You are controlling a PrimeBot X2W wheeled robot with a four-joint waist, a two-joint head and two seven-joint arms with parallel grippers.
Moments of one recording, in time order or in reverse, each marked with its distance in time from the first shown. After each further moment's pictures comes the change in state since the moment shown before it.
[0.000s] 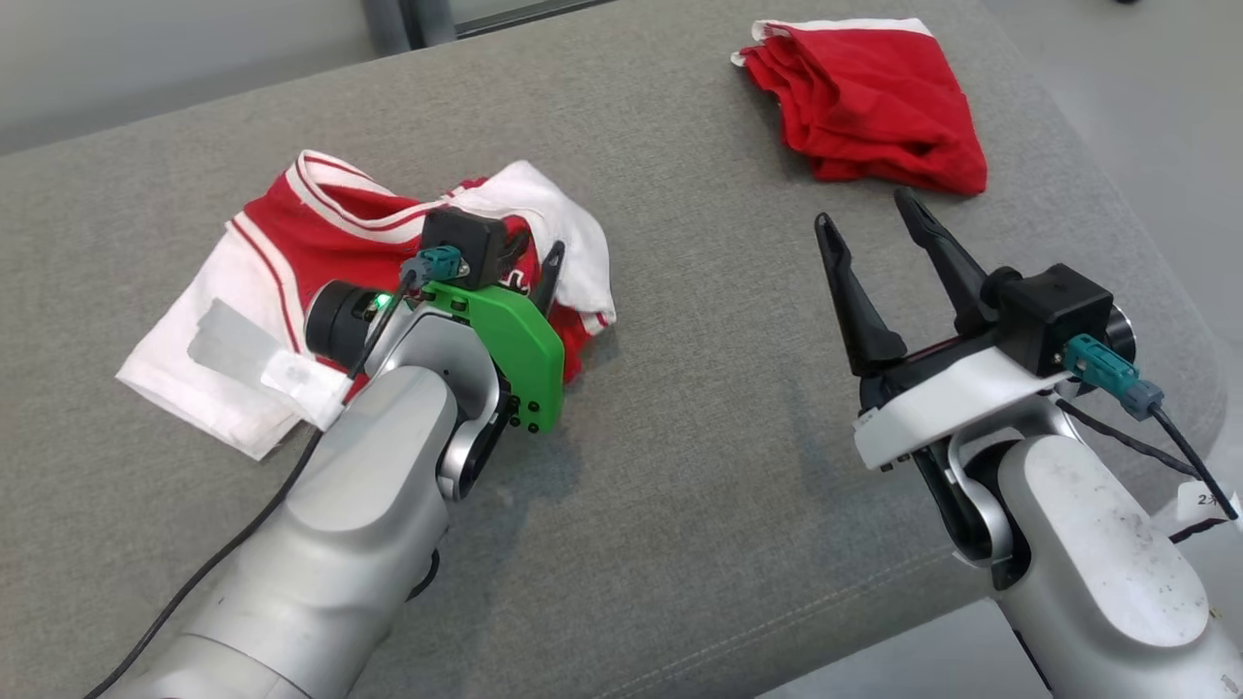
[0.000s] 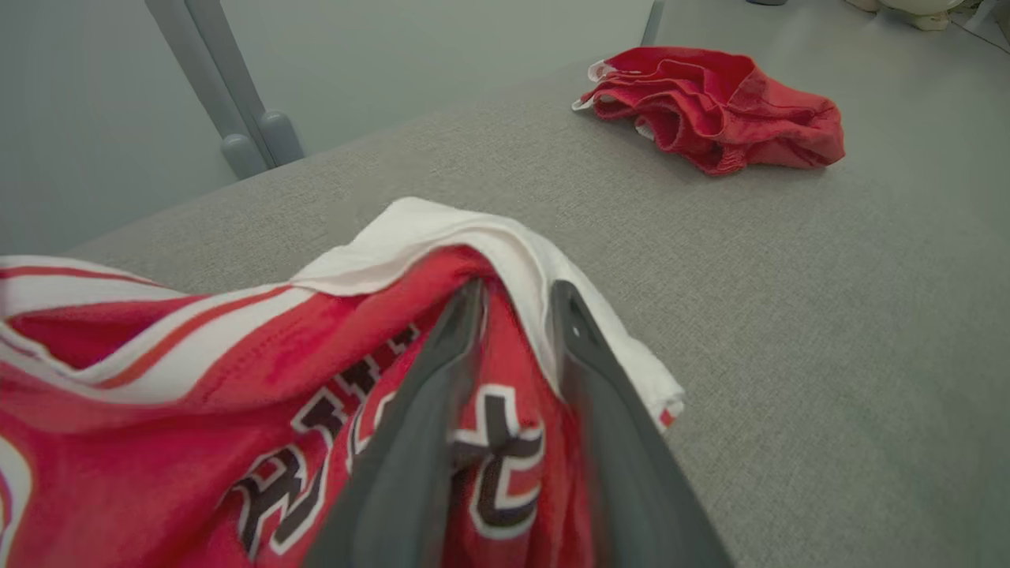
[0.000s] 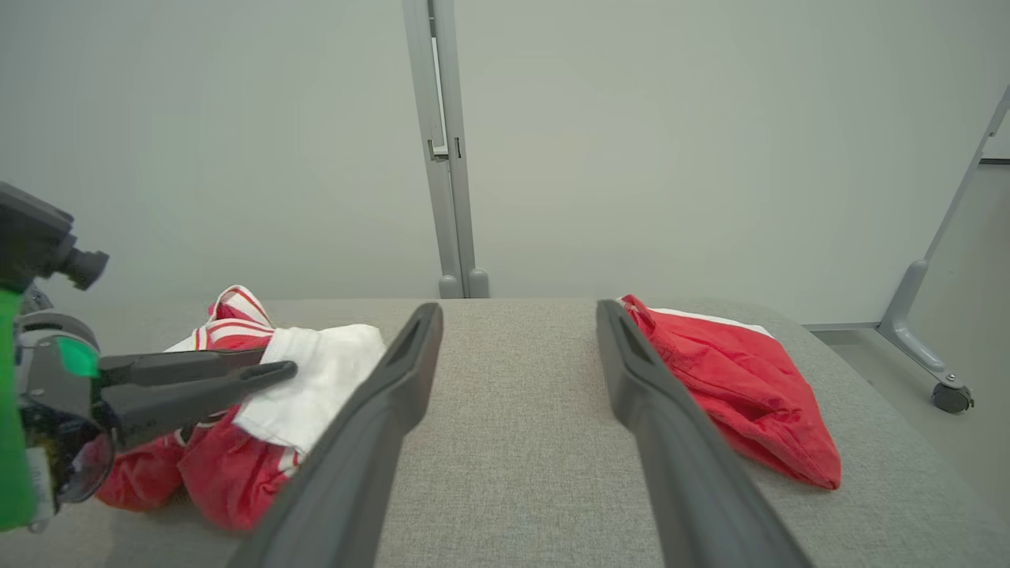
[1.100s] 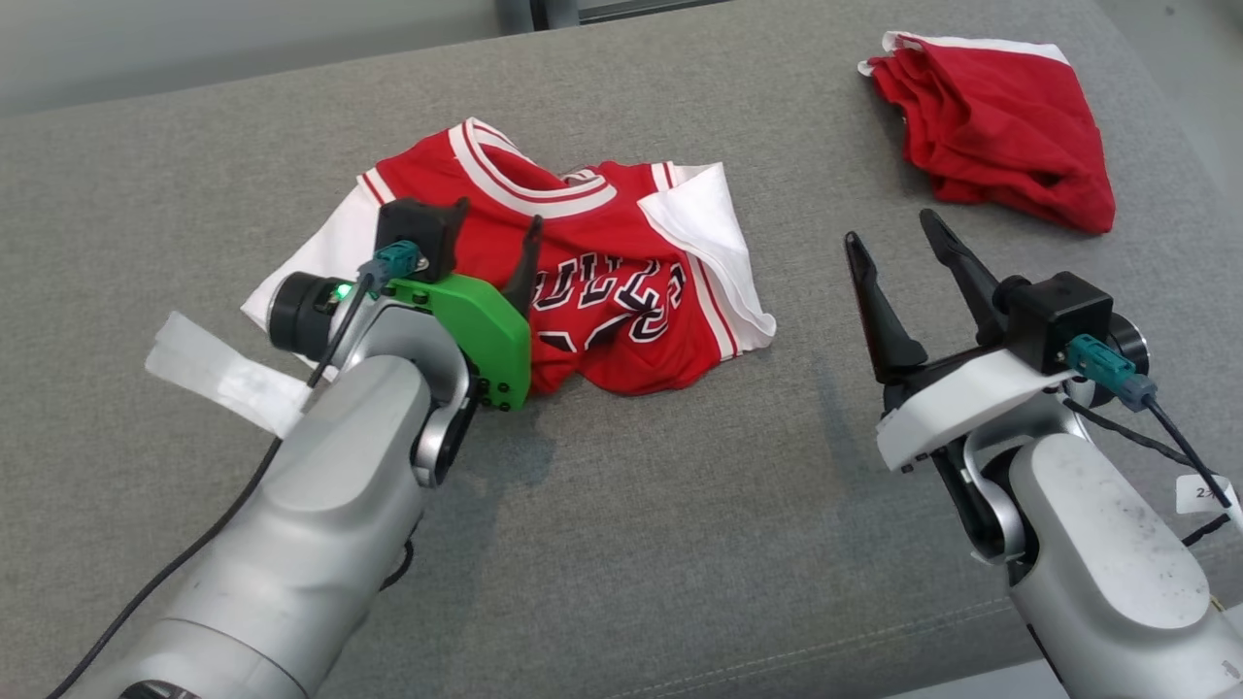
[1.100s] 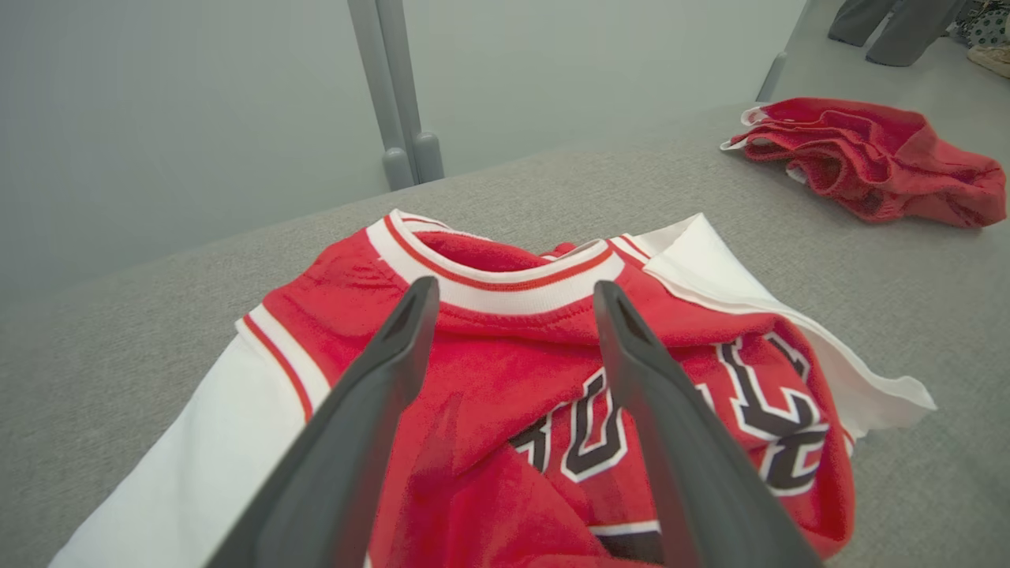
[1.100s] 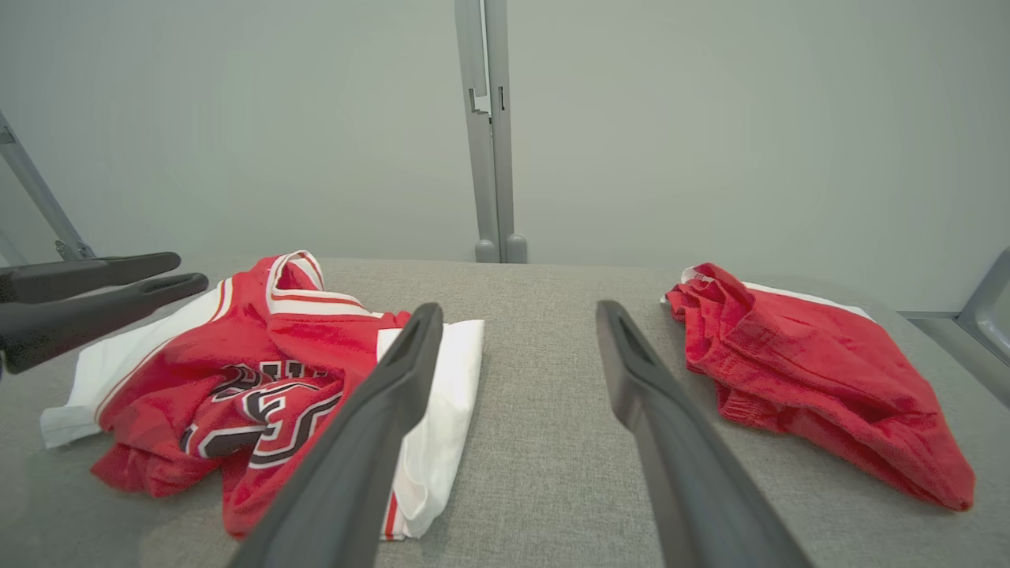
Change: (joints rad) left arm -0.046 0.012 -0.034 0.076 -0.051 0.053 -0.143; right arm -0.018 -0.020 -0.021 0.148 0.010 0.020 -0.045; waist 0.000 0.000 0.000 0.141
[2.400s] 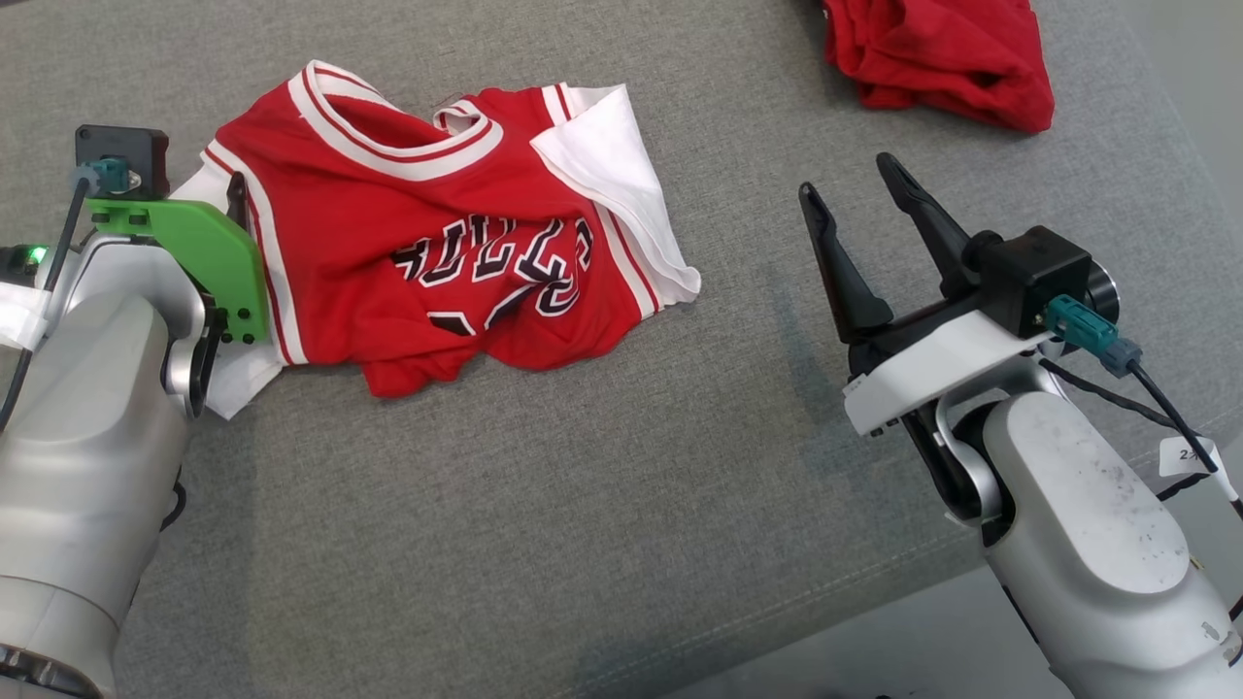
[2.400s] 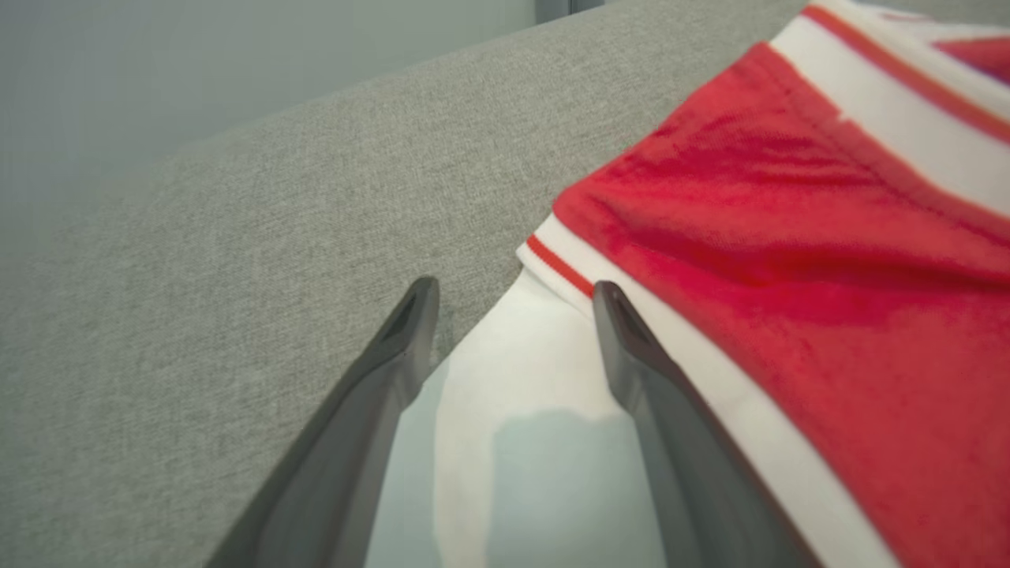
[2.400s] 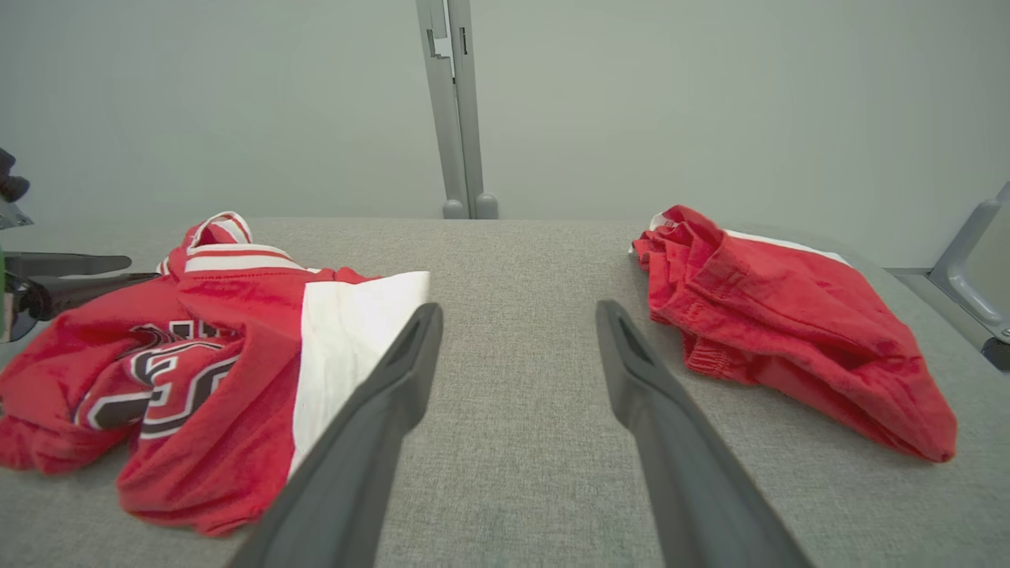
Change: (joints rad) left arm -0.141 0.224 0.089 0.247 0.005 -0.011 0.106; right arm -0.082 0.033 0.043 -0.022 -0.011 0.029 -0.003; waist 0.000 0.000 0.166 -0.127
